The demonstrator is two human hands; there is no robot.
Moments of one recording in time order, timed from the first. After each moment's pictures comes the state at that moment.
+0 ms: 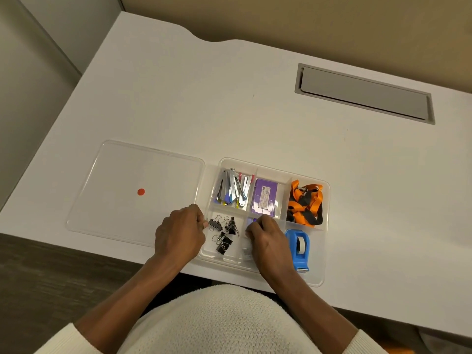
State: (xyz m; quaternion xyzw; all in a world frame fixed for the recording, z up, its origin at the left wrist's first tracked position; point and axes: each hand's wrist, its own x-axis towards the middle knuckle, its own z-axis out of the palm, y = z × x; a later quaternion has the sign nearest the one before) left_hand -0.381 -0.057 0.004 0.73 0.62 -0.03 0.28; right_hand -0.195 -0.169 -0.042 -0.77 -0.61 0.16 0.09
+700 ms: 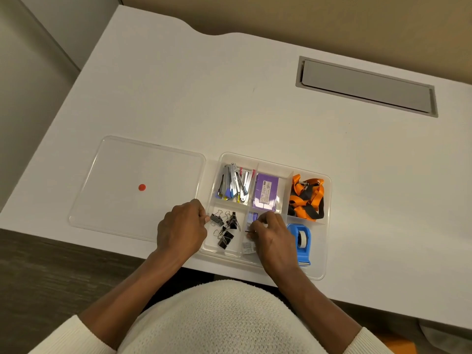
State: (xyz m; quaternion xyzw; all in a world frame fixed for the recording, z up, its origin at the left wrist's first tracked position) left_hand -0.384 -0.057 -0.009 0.74 0.62 -0.03 0.27; right_hand -0.191 -0.177 -0.049 -0.78 -0.61 0.16 0.08
